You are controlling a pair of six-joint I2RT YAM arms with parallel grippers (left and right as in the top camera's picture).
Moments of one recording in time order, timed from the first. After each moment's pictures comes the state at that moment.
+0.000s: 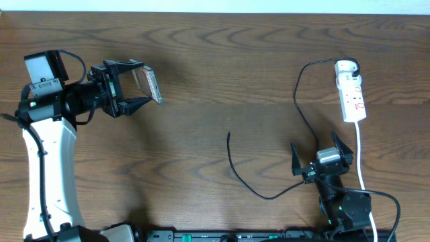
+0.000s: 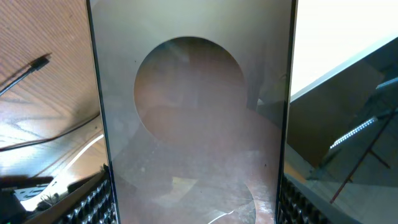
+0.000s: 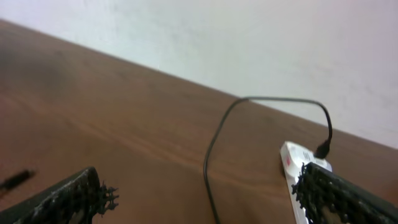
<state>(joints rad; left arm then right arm) 0.29 1.41 1.26 -0.80 1.08 -1.36 0.17 0.01 0.01 -0.02 -0.06 -0.21</state>
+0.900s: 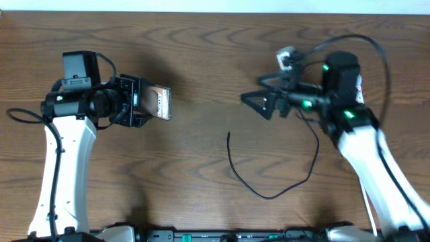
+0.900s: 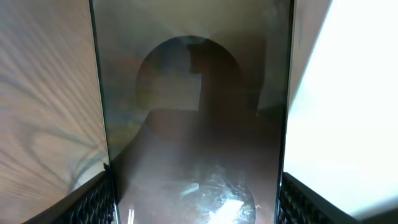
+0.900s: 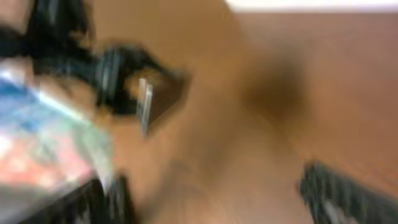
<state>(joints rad) 0.10 1.41 1.26 -0.95 0.54 -1.33 0.19 1.43 1.04 -0.10 -1.06 0.21</state>
